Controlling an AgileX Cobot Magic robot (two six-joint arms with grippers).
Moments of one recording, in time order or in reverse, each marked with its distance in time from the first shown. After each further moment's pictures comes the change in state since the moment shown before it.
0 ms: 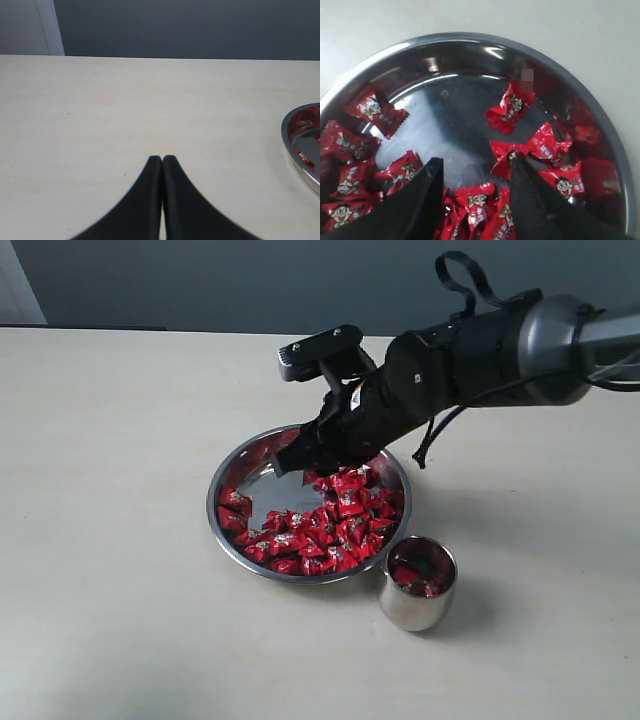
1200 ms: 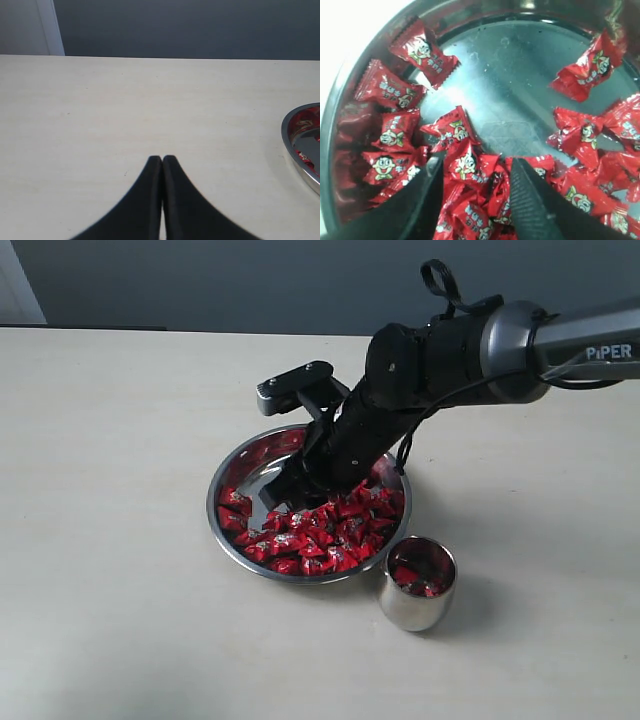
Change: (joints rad) left arm 0.000 0.000 0.000 0.000 0.000 0.000; right arm 0.000 0.071 -0.066 0.250 0.186 -0.300
